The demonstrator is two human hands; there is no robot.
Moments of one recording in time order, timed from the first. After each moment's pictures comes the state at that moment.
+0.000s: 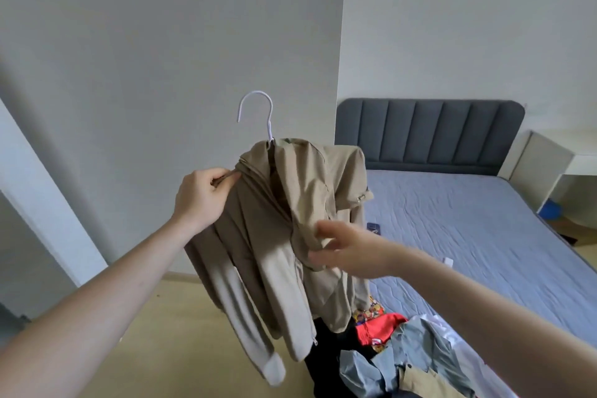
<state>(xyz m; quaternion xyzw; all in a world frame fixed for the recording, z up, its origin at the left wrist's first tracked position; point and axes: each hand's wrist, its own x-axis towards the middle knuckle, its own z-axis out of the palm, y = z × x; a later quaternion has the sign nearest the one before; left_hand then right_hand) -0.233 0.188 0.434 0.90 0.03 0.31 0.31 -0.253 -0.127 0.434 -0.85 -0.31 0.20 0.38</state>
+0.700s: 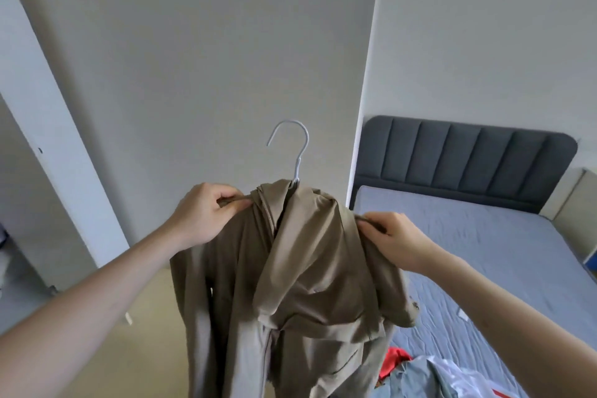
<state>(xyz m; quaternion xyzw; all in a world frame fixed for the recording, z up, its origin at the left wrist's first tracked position) -0.263 0.157 0.461 0.92 0.00 0.21 0.32 -0.175 -0.199 0.453 -0.91 -0.27 0.01 0.32</state>
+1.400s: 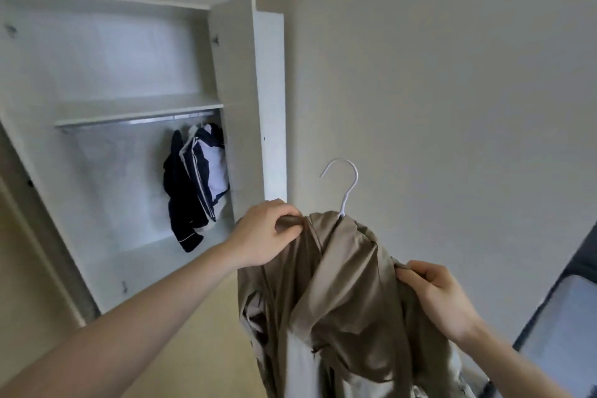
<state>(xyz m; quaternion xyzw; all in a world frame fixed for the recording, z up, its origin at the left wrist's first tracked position) -0.412 0.261 0.452 0.92 0.22 0.26 0.19 -0.200 0.001 0.422 -0.77 -0.38 0.21 0.47</state>
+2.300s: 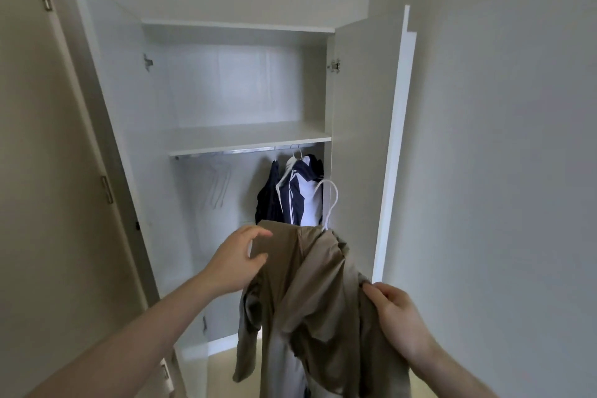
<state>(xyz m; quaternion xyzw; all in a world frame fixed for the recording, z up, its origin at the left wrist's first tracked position) -0.605 0.643 0.428 0.83 0.44 0.29 0.16 -0.338 0.471 0.405 -0.71 -0.43 0.33 0.45</state>
